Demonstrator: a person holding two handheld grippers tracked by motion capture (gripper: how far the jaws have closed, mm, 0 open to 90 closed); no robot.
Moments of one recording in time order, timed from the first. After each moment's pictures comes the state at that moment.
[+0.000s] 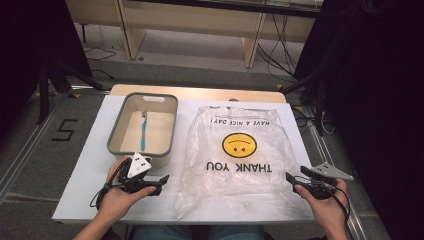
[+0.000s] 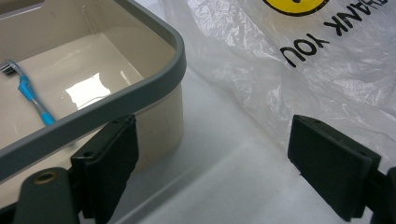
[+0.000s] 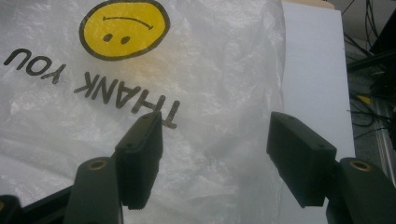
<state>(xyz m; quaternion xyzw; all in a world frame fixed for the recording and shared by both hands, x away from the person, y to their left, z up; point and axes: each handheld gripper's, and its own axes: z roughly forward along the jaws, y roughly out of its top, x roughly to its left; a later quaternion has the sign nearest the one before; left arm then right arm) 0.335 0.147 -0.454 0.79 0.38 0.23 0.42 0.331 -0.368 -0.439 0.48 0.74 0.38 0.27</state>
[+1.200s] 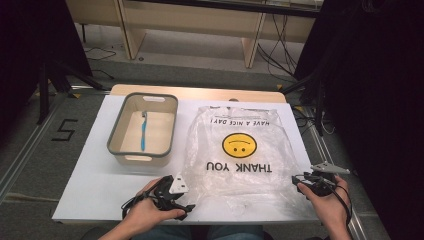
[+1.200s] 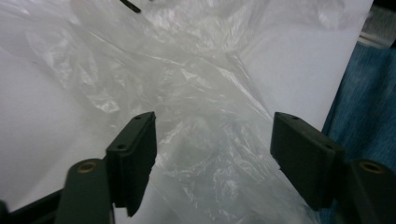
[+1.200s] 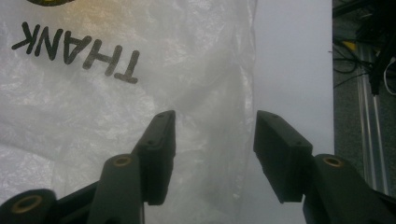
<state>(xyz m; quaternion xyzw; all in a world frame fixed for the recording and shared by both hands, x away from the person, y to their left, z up) 0.311 0.065 -0.468 0.90 0.27 0.10 0.34 0.340 -0.378 -0.446 0.54 0.75 0.29 0.24</state>
